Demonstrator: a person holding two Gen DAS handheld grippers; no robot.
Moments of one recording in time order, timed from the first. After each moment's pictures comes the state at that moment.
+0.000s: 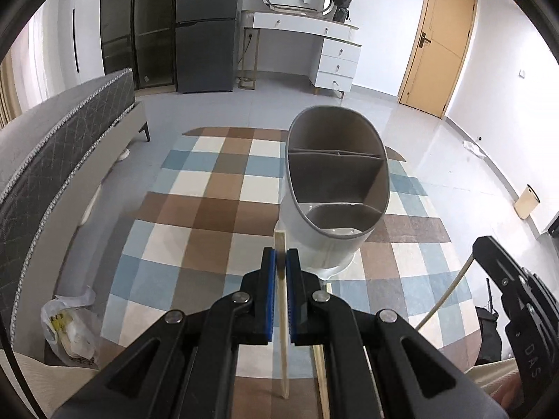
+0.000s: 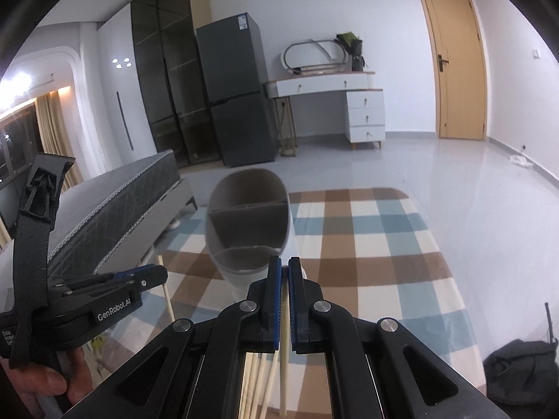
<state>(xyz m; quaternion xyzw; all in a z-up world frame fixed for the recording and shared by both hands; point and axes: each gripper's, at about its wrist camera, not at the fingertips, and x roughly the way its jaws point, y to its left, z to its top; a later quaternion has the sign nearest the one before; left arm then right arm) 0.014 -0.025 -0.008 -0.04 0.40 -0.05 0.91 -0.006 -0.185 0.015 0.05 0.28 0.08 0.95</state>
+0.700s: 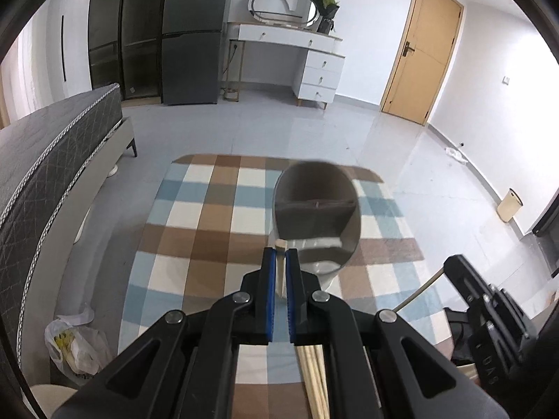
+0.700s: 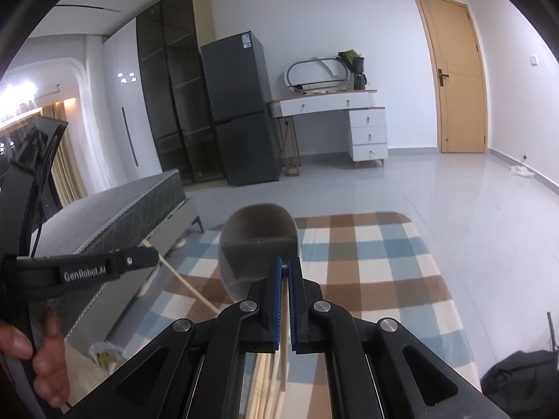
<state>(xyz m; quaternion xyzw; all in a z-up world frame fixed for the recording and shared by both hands) 0.022 -0.013 0.048 -0.05 0.38 -0.10 0.92 -0.002 -0.185 0.040 0.06 0.25 0.09 0.96</state>
